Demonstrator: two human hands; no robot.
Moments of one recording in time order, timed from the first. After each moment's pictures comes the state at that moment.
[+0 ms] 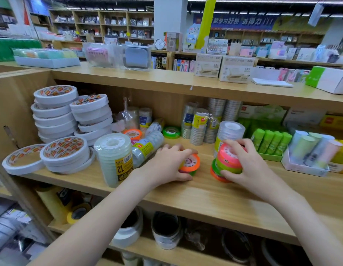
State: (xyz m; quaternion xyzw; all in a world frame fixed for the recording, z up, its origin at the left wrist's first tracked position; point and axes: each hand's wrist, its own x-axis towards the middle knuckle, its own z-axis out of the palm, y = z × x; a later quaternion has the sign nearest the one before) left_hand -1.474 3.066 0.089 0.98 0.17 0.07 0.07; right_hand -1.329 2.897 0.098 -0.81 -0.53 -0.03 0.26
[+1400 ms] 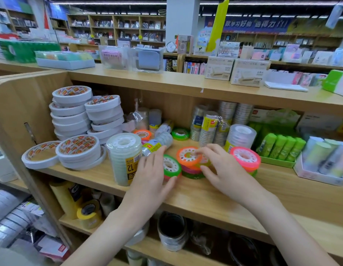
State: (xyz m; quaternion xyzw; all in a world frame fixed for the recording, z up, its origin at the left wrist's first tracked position) left_hand -1.544 3.035 0.070 0.90 0.28 0.31 0.08; right_hand -1.379 2.938 0.104 -0.74 -0.63 -0.03 0.23
